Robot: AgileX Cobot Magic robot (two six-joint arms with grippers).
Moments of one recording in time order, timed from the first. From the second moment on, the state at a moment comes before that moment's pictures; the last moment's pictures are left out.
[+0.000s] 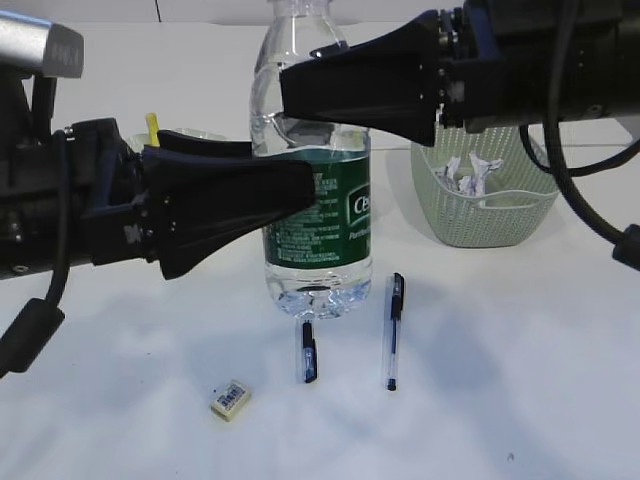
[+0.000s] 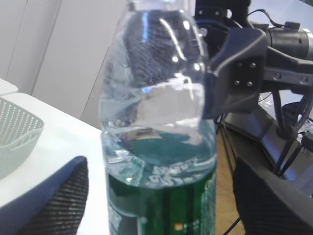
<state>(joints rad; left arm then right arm) -0.43 1.44 -0.60 1.02 -1.16 -1.11 0.28 1.44 -1.03 1.61 1.05 -1.62</state>
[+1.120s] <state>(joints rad) -0.43 1.44 -0.60 1.03 -1.17 -1.16 0.34 1.44 -1.03 1.64 1.04 -1.65</state>
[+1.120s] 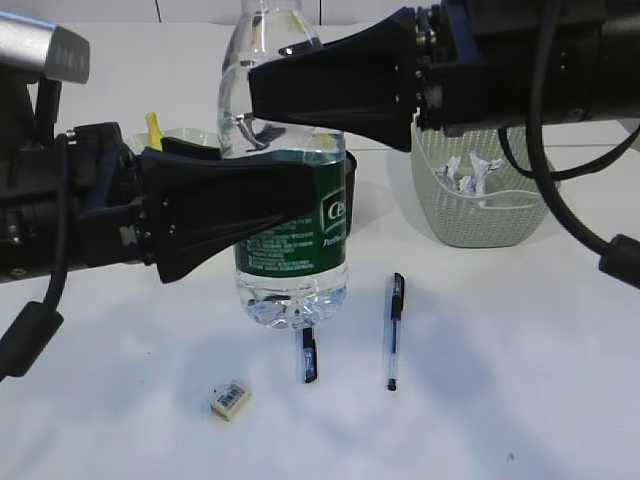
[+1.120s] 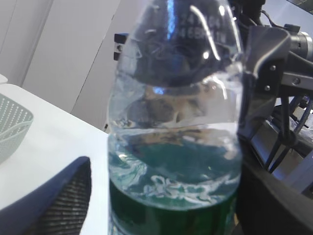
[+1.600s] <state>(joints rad) -0.43 1.44 -0.60 1.04 -1.18 -1.16 0.35 1.44 -1.03 1.65 1.03 -1.66</state>
